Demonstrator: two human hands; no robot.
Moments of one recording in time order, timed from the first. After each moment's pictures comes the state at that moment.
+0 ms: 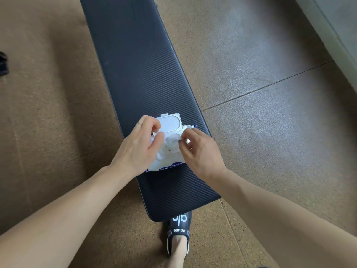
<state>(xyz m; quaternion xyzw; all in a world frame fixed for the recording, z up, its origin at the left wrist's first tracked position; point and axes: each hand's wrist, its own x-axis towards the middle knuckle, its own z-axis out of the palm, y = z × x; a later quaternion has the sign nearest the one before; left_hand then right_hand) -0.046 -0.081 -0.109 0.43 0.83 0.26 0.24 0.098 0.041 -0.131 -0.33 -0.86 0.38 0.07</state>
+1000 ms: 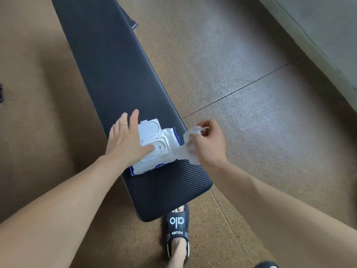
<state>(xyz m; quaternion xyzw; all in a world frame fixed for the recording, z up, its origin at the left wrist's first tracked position) -0.037 -0.039 -0.092 0.39 0.89 -0.04 0.22 0.138 0.076 -0.085 -0.58 -0.56 0.57 0.17</state>
